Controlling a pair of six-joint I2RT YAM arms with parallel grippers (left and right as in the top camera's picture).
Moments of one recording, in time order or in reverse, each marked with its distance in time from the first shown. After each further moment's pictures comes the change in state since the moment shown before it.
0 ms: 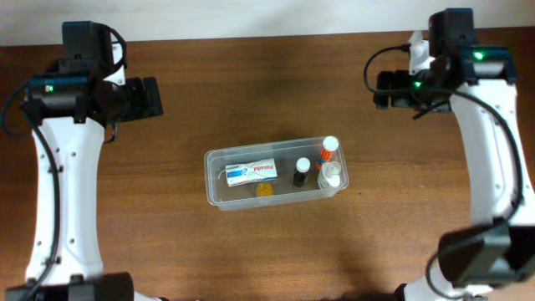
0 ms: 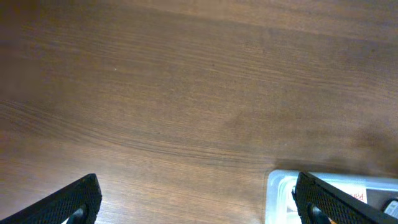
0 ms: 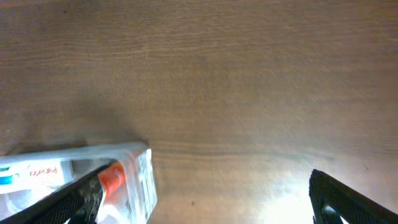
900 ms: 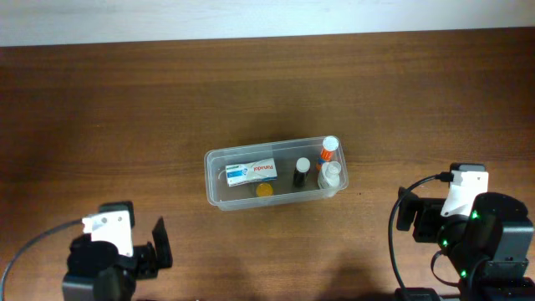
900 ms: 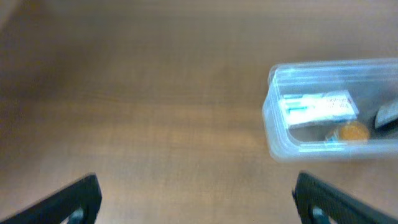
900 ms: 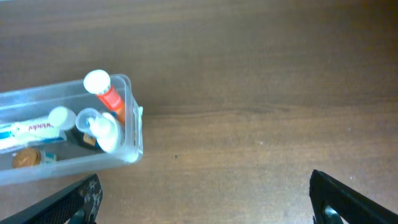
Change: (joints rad) left arm -0.163 -1.189 -0.941 0.110 -0.090 0.002; right arm 0.000 -1.157 -0.884 0.208 0.089 0.013
